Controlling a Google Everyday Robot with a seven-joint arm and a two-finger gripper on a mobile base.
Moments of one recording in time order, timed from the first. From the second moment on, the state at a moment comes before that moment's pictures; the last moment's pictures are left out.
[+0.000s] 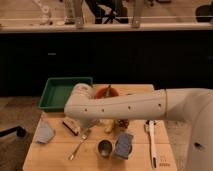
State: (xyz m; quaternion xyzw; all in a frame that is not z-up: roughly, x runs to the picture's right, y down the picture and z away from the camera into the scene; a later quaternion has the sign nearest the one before) arm -0.076 0.185 0.712 -0.21 -0.22 -0.78 0.55
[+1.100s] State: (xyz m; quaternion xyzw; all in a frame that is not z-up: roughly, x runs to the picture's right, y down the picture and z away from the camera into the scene) arm -0.137 0.179 0.759 -0.19 -0.31 -0.86 0.37
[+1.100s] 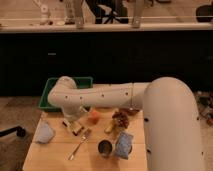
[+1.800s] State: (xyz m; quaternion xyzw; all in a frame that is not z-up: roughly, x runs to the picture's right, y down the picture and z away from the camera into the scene) arm -0.128 0.185 0.787 -0.12 -0.33 -0.84 0.42
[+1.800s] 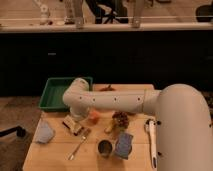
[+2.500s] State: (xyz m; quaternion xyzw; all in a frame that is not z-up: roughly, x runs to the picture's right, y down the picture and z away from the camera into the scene) arm -0.140 0.207 0.802 -0.13 -0.31 -0.84 0.42
